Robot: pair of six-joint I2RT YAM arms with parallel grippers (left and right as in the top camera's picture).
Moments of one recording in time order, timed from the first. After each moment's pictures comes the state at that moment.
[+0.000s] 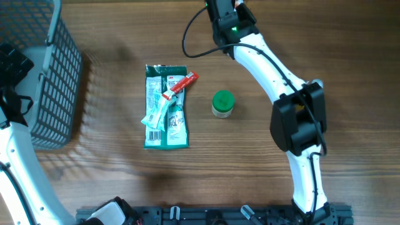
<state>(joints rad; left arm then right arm) 0.54 1.34 1.47 -0.73 -0.16 -0.24 0.46 2.31 2.03 -0.55 0.73 -0.43</state>
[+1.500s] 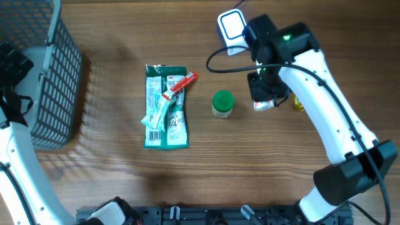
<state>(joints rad) 0.54 1.34 1.47 -0.73 -0.16 -0.24 0.43 1.80 1.79 -1.59 0.14 0.27</state>
